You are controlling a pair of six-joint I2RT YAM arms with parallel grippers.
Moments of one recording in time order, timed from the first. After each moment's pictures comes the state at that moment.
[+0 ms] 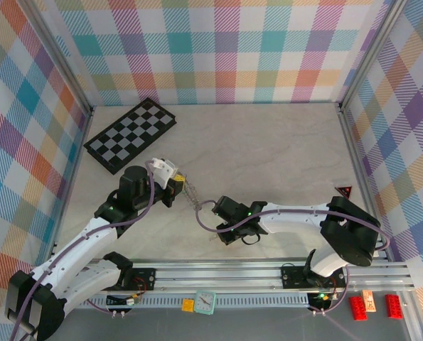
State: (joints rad) left arm -0.48 0.90 0.59 -0.11 0.29 0.03; right arm 1.09 1.52 0.77 -0.43 -0.06 0.53
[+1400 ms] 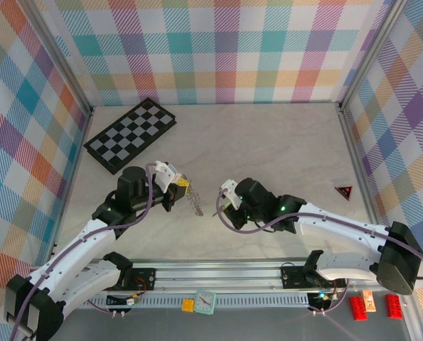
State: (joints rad) left arm -0.49 0.87 0.60 -0.14 0.45 0.10; right arm 0.97 1.16 0.81 -0.45 -0.02 0.11
